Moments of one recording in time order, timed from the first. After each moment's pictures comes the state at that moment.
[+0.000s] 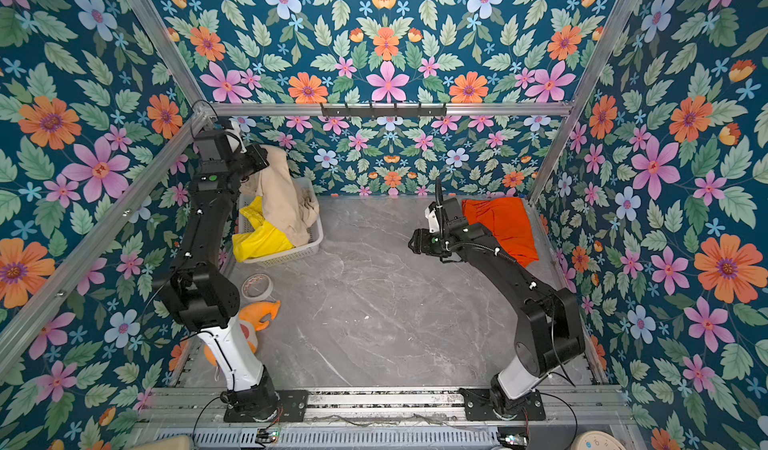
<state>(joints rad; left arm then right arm) 0.10 1.91 2.08 -0.39 0.29 -0.39 0.39 1.59 1.34 -0.61 -0.29 0.45</state>
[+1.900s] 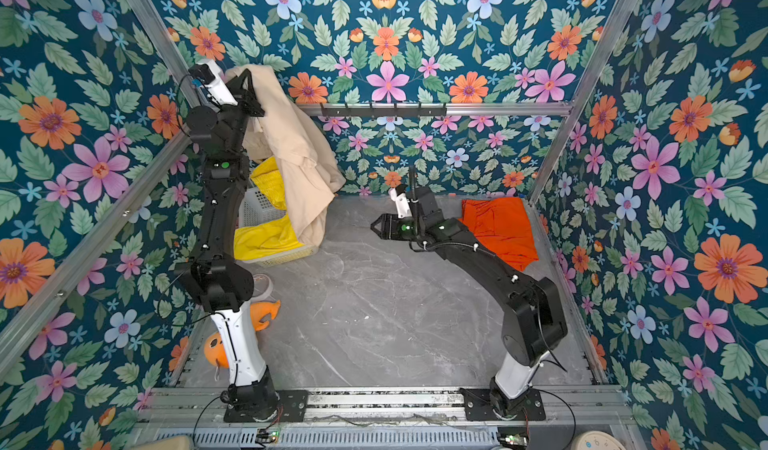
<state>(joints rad) 0.03 2.12 2.41 0.29 0.20 -0.26 0.57 1.72 1.50 -0.33 -0.39 0.53</state>
